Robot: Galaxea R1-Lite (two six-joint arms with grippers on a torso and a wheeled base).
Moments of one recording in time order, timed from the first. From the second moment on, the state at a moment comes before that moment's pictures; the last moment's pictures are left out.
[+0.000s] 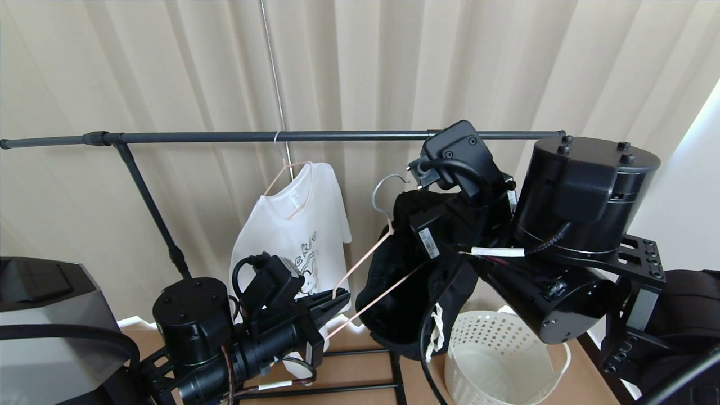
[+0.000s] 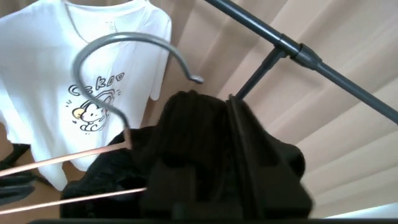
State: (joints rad) left arm -0.61 1.99 -0.31 -1.57 -0.26 0.12; right arm 0.89 1.74 -0.96 -0.72 -0.66 -0.36
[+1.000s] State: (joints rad) left arm -0.60 1.95 -0.32 -1.57 -0.26 0.11; right arm 0.83 1.80 -1.03 -0.72 -0.66 -0.33
